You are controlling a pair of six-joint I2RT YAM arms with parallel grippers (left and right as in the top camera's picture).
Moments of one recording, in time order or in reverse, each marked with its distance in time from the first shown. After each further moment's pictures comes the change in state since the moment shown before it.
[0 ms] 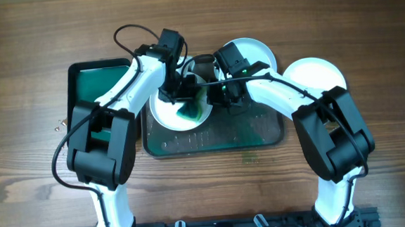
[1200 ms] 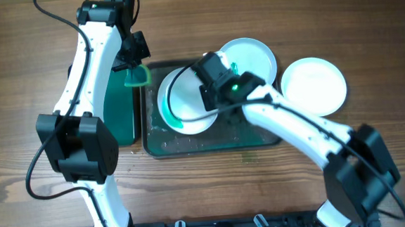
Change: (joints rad) left arm 0.203 0.014 0.472 -0.422 -0.387 -0.211; right arm 0.216 -0.259 0.026 -0.187 0.615 -0.236
